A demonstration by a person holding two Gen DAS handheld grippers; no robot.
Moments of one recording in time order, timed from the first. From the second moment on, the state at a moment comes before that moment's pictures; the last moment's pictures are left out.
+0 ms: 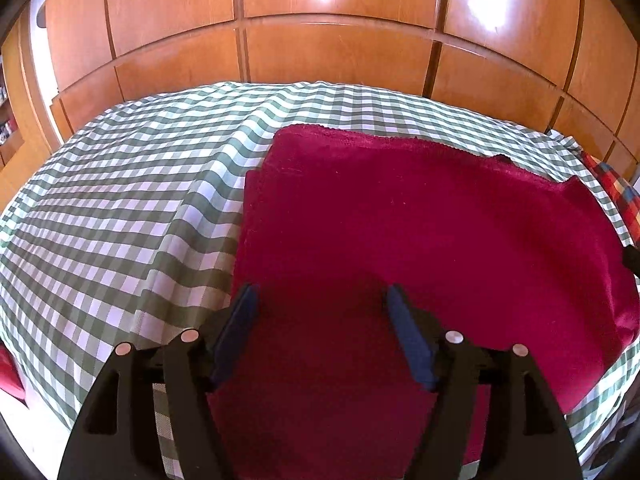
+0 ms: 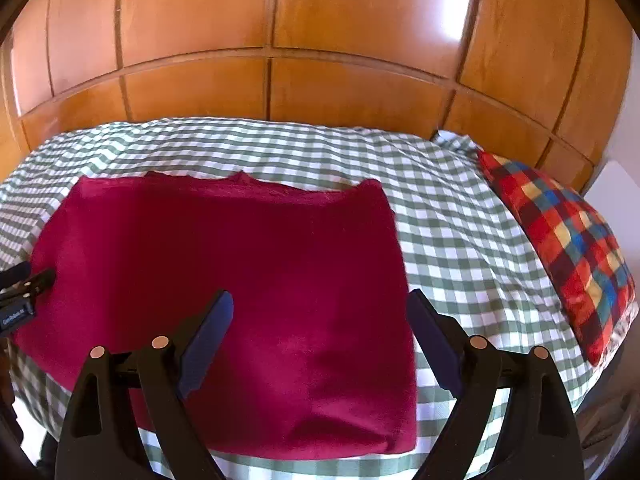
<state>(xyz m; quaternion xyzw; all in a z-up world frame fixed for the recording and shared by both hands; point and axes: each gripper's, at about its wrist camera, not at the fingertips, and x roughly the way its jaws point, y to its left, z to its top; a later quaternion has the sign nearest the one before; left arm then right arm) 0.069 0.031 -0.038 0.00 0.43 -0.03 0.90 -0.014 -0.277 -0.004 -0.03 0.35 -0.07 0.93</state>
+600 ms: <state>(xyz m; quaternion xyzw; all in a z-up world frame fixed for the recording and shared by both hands) 0.072 0.049 -0.039 -0.04 0.43 -0.04 0.90 -0.005 -0.401 -0.076 0.34 0.40 0.11 0.84</state>
